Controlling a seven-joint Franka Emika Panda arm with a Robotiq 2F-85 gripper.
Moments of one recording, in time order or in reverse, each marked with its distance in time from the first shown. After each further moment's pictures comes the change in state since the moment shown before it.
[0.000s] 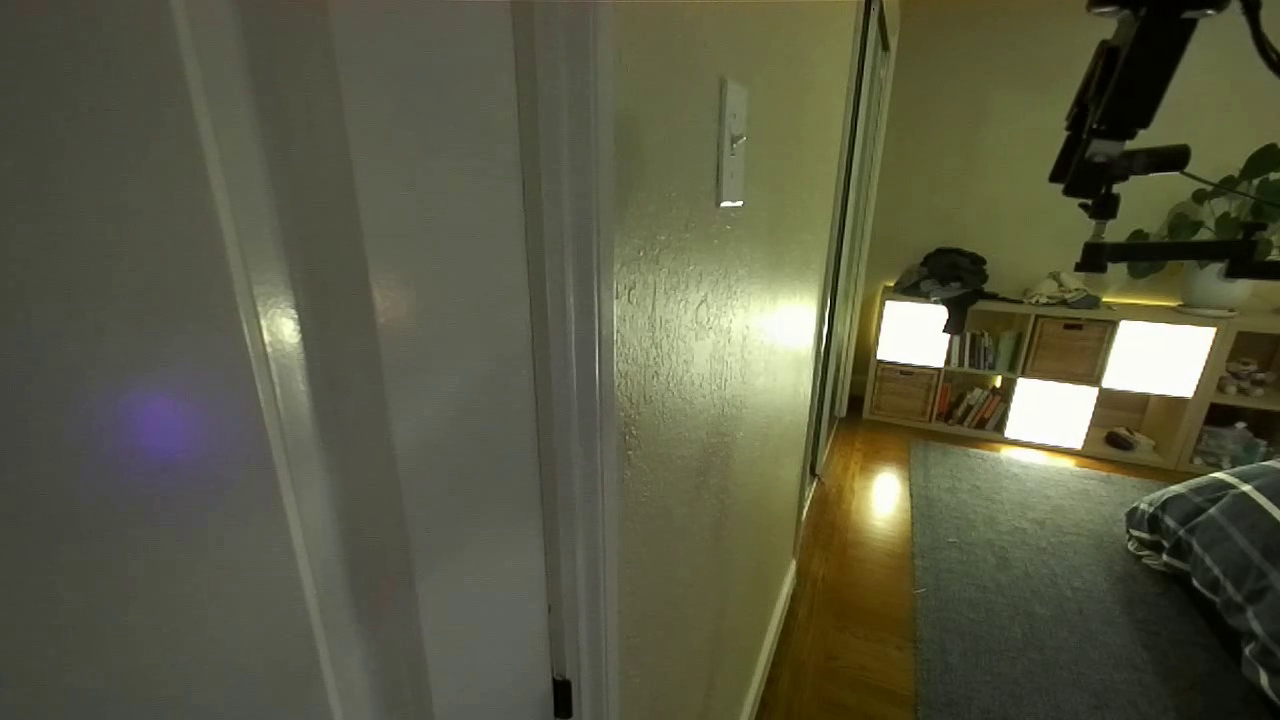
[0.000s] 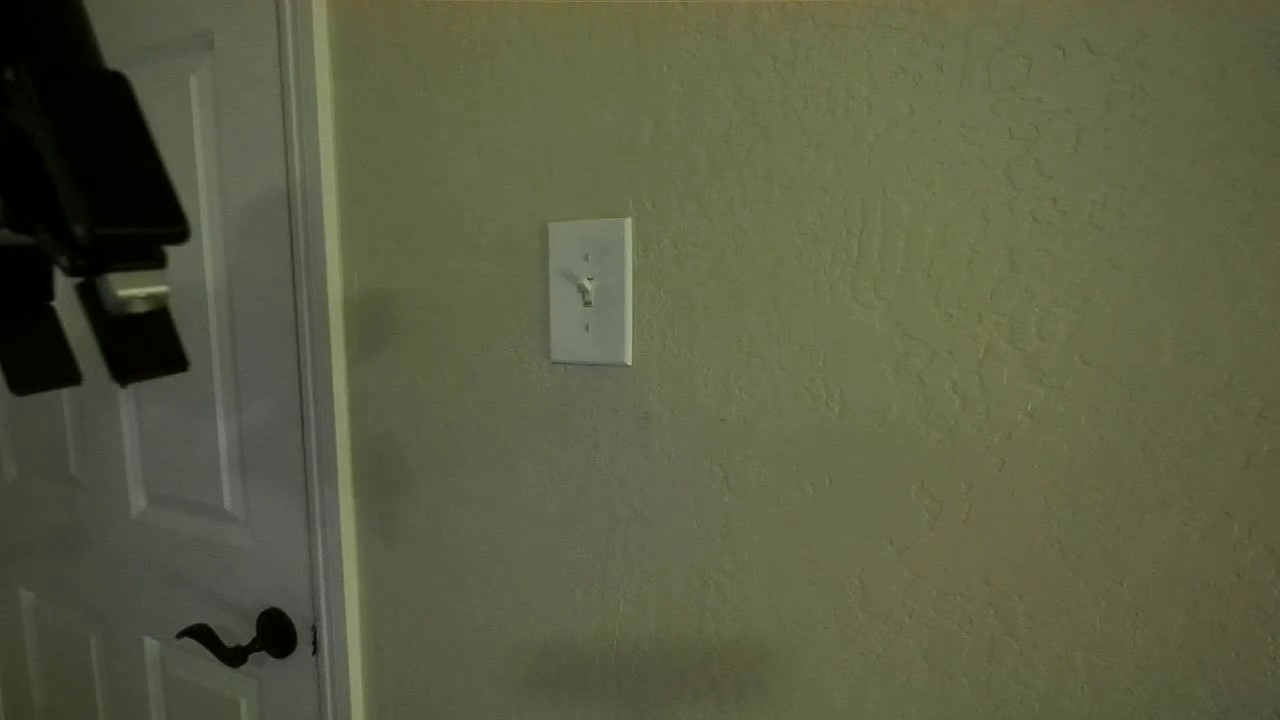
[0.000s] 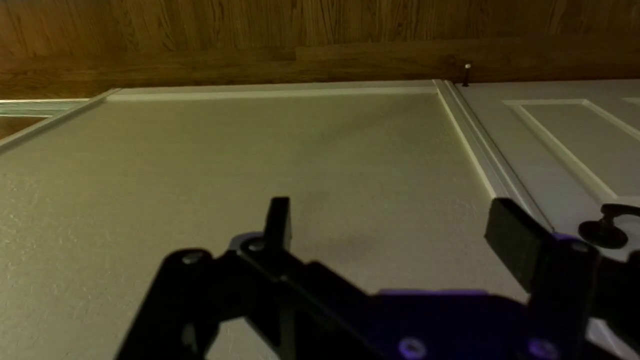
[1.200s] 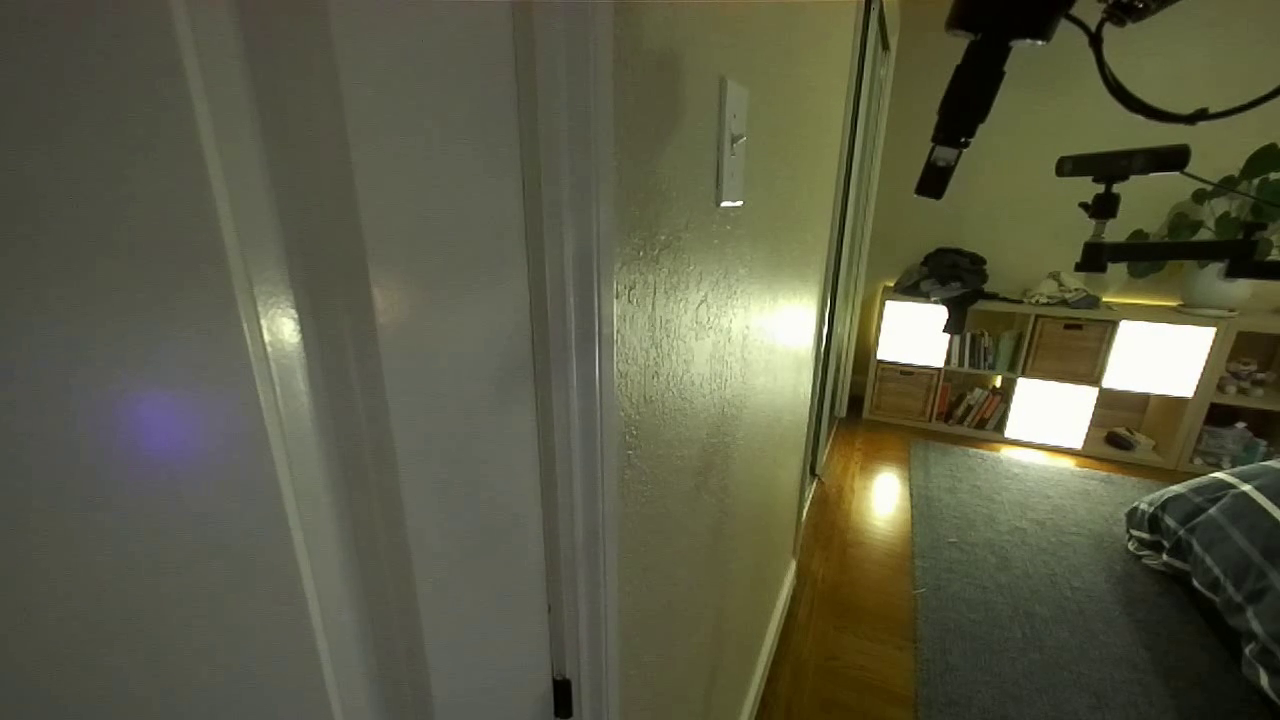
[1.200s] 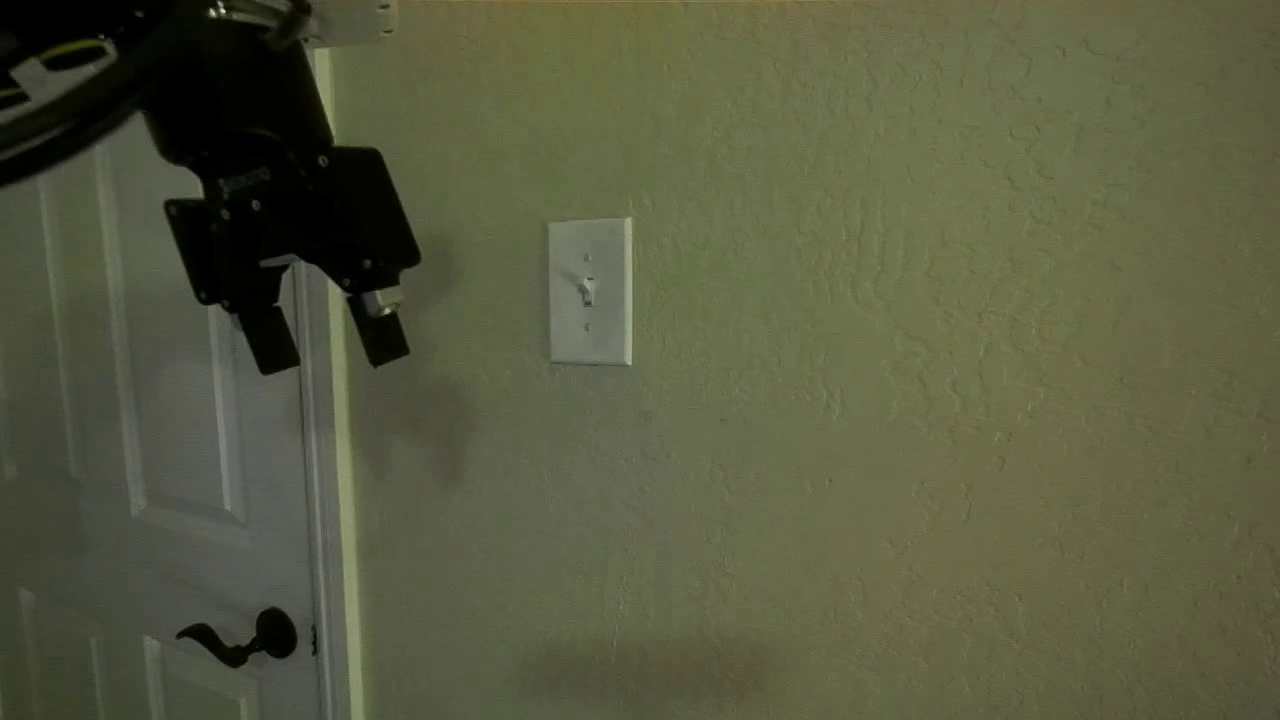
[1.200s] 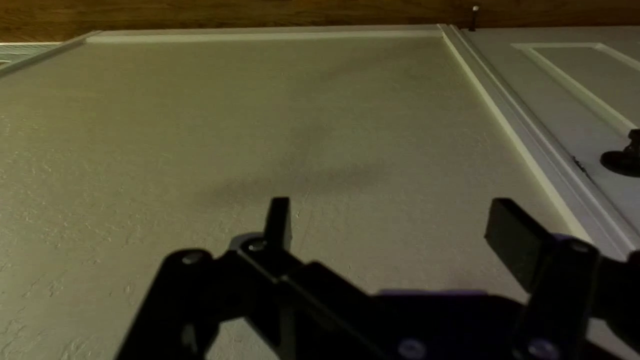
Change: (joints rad) arm 0.008 0.251 0.001 0.202 0.033 0.123 -0.020
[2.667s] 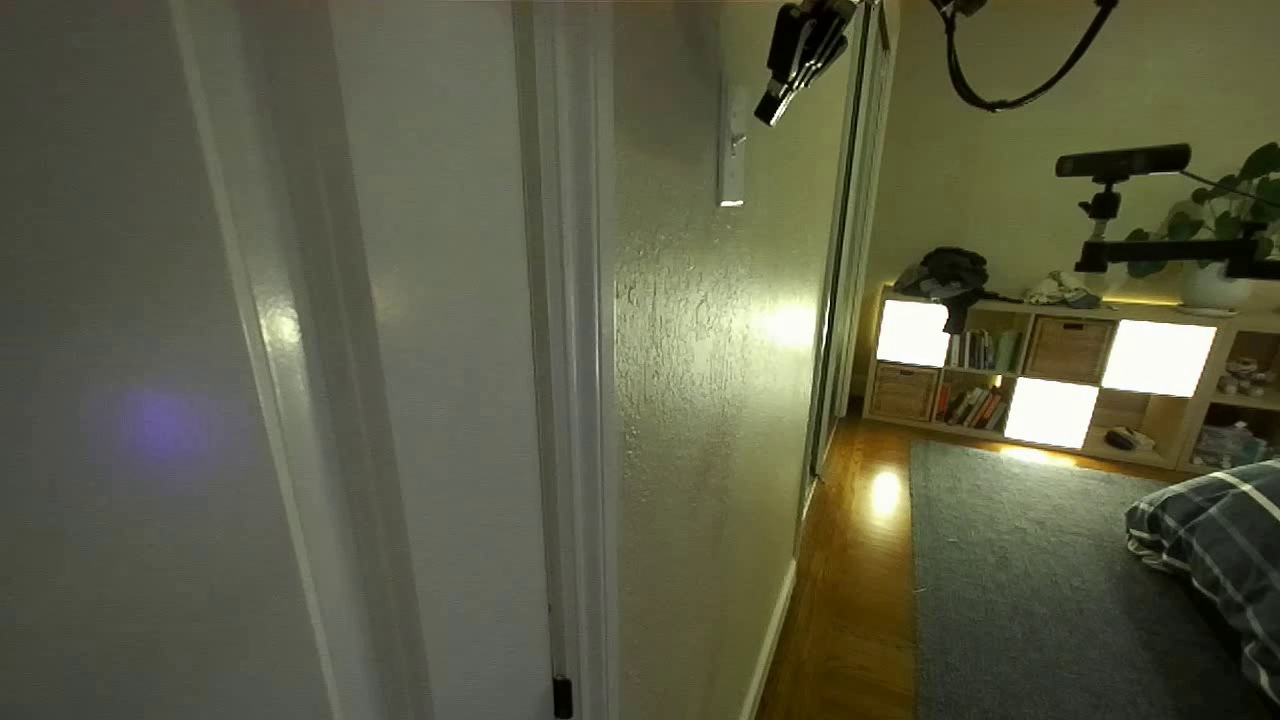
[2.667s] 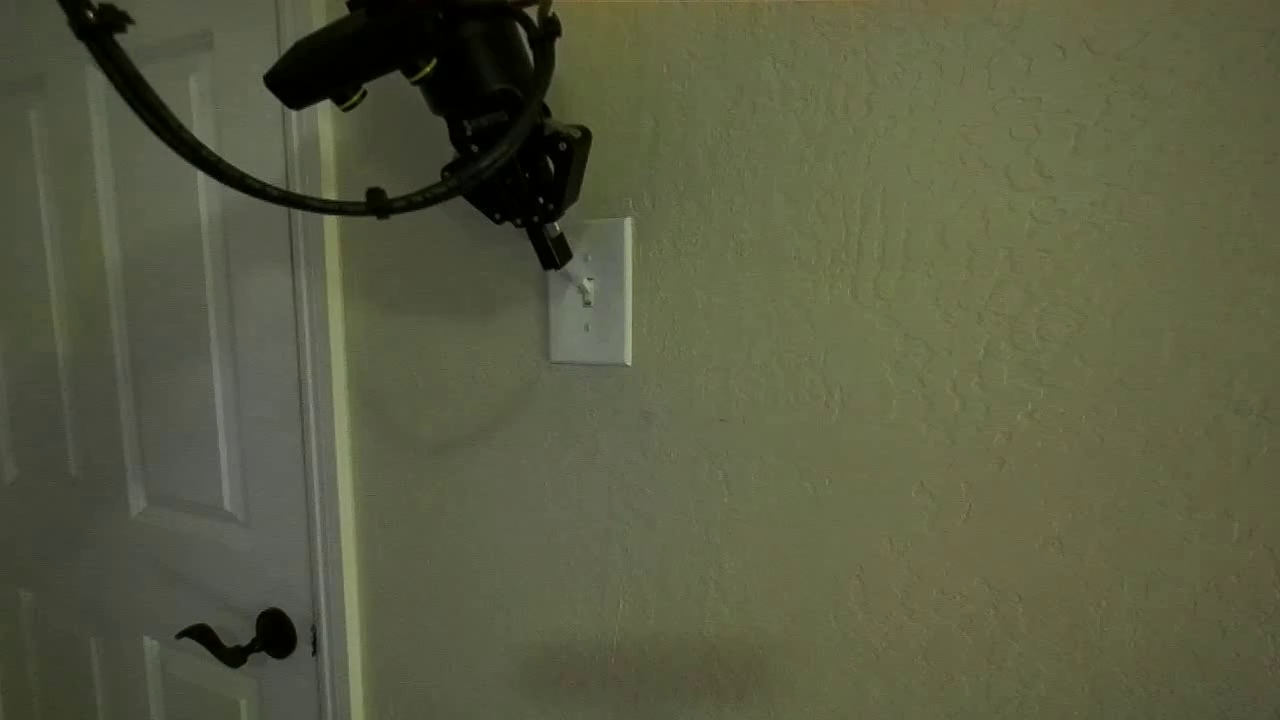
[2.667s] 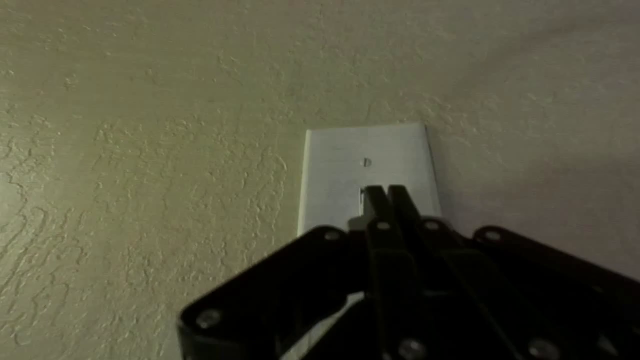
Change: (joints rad) arm -0.016 0.284 -0.018 0.374 0.139 0.236 0.000
